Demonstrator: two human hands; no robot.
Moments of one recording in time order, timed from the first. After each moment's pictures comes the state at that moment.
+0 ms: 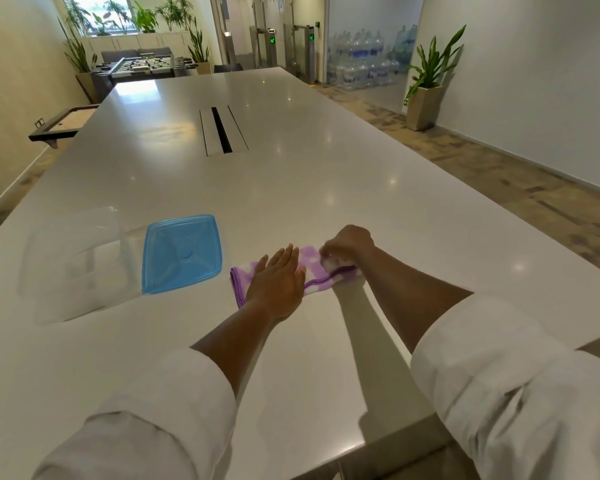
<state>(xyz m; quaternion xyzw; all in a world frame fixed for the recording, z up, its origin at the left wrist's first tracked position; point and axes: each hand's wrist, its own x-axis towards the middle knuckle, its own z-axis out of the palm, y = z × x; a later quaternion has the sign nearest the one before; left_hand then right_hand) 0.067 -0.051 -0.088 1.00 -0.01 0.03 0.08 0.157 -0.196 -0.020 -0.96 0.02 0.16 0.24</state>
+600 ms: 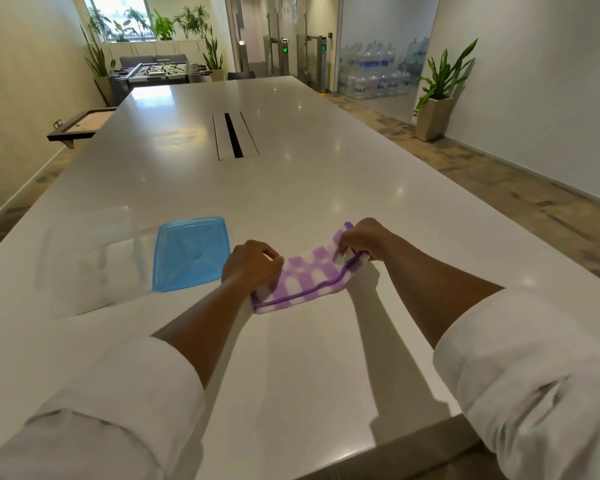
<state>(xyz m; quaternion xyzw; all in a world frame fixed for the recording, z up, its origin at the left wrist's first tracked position) 0.071 -0.006 -0.035 0.94 0.18 0.08 0.27 0.147 -0.212 0.027 -0.90 0.01 0.24 0.36</state>
